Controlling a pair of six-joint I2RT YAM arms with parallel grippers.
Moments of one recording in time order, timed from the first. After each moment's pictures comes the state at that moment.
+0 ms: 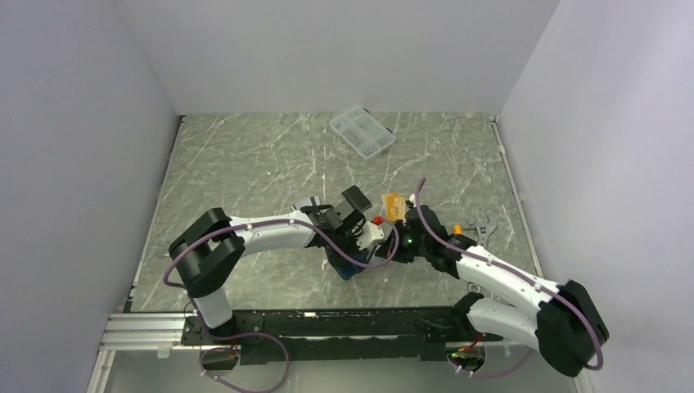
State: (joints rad) left arm -0.98 1.73 1.07 -0.47 0.20 0.24; right arm 0.64 1.00 0.48 -0.25 -0.16 0.91
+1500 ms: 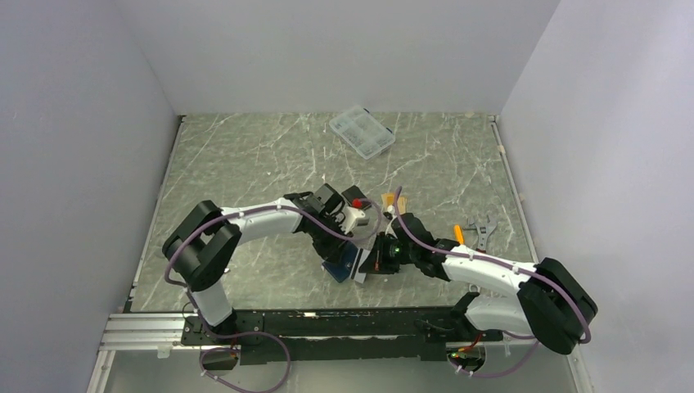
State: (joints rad) left arm -0.81 1.71 1.02 -0.49 0.44 0.14; right arm 0.75 1.18 0.42 0.00 -0.36 0.94
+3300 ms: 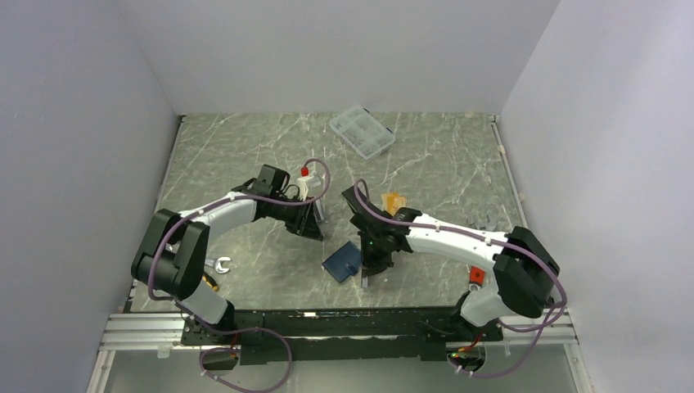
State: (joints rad) left arm -0.39 1.58 0.87 -0.32 0.88 -0.04; right arm 0.93 1.46 0.92 -0.74 -0.08 0.92
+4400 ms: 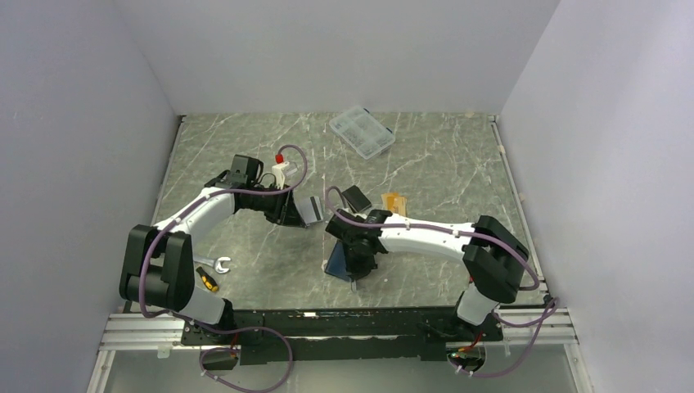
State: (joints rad) left arm -0.22 1.47 0.92 -0.48 0.88 0.09; right arm 1.05 1.66 1.09 -0.78 -0.01 0.91
